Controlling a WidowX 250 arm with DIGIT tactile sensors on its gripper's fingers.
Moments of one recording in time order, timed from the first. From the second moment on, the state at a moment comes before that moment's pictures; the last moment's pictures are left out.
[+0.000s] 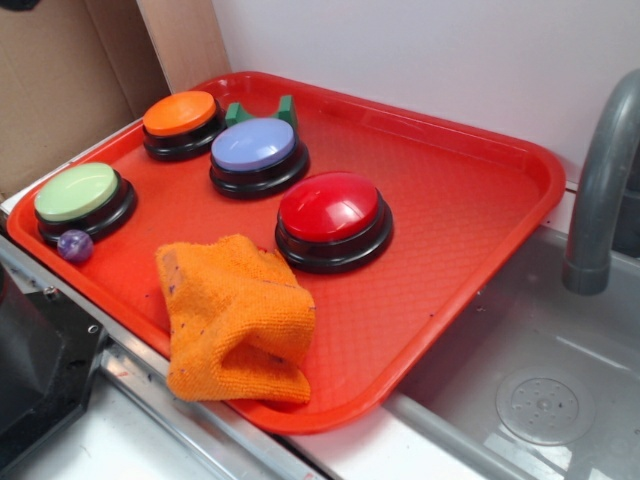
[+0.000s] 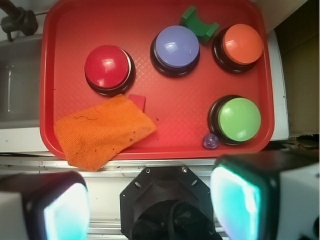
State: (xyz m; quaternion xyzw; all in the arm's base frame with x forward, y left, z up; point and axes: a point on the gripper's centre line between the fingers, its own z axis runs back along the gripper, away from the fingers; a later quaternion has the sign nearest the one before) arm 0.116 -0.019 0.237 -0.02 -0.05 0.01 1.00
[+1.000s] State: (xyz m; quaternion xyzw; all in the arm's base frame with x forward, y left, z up) arm 0.145 -0.074 0.152 -0.07 -0.02 0.09 0.99
